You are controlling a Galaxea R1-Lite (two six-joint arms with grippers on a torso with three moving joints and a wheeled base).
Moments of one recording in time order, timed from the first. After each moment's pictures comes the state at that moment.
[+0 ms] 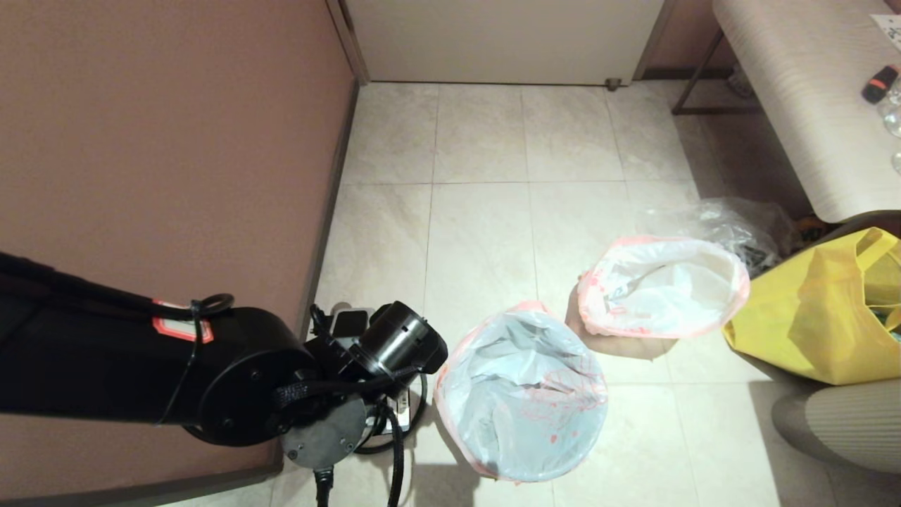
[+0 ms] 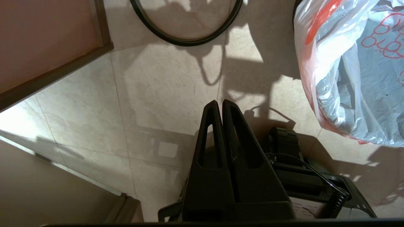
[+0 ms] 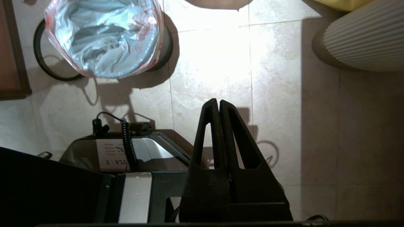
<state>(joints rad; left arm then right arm) -0.78 1.80 -1.00 0.34 0.61 -0.75 -0.06 0.30 -0.85 0.94 0.11 0.10</state>
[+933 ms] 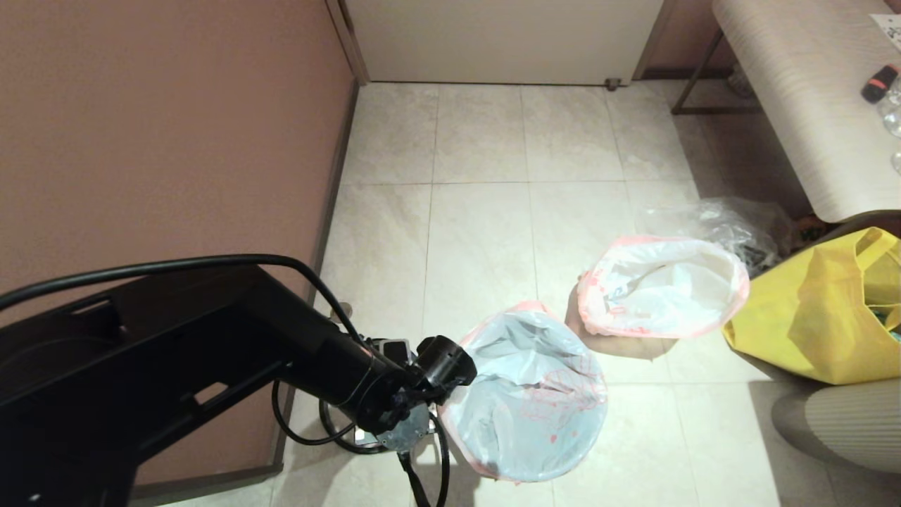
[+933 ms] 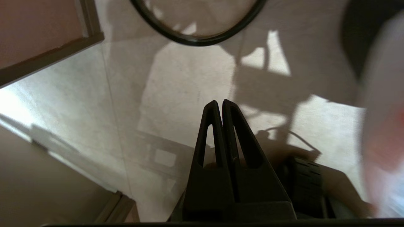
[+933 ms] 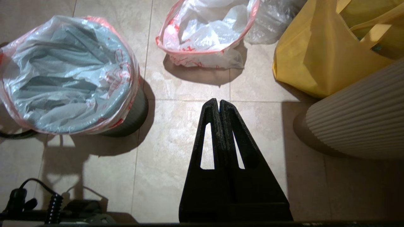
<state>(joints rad) -0.68 2.20 -1.09 0.13 0.61 -0.75 0.00 0.00 -0.01 -0.01 0.01 -0.02</state>
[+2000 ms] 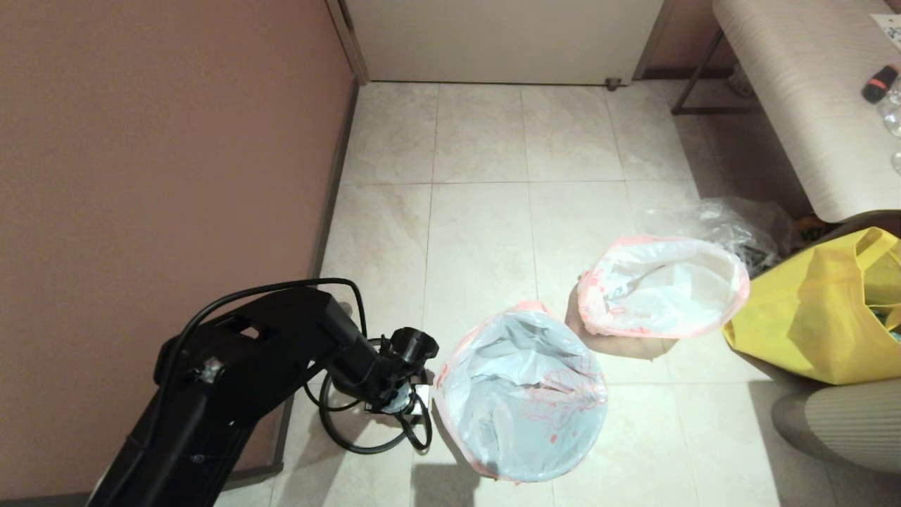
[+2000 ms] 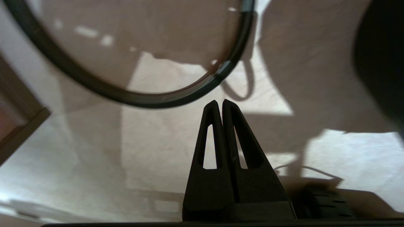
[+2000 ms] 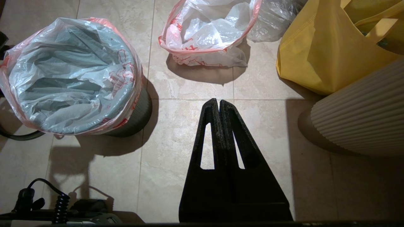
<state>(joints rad) -0.43 2.56 -1.37 -0.11 0.33 -0.31 0.00 0.00 0.00 0.00 0.01 0.00</state>
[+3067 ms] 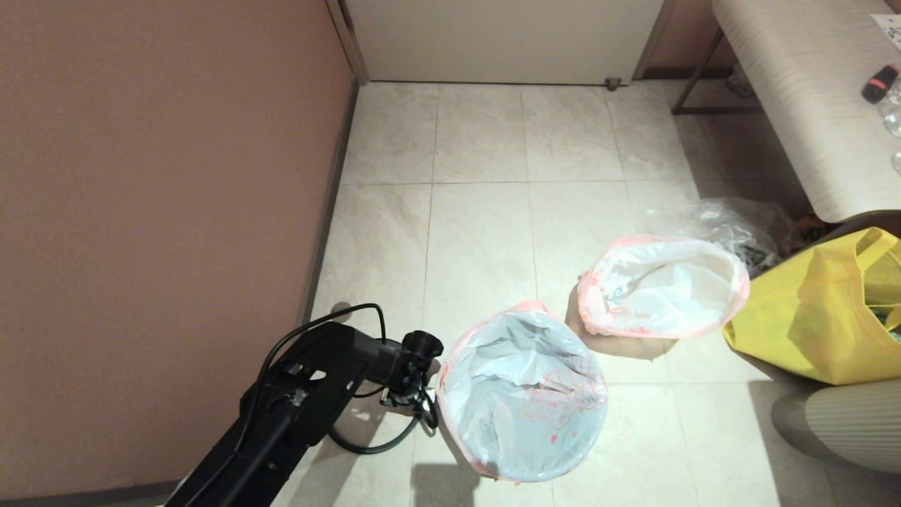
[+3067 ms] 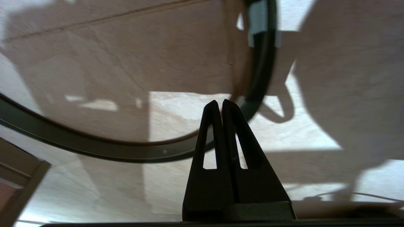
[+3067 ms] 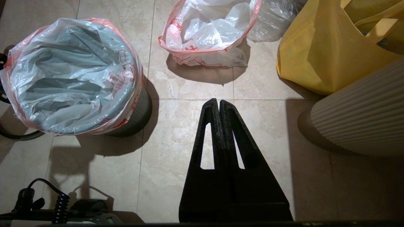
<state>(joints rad) -0.37 2.92 -1.96 0.21 0.27 -0.11 0.00 0.00 0.00 0.00 0.01 0.00</state>
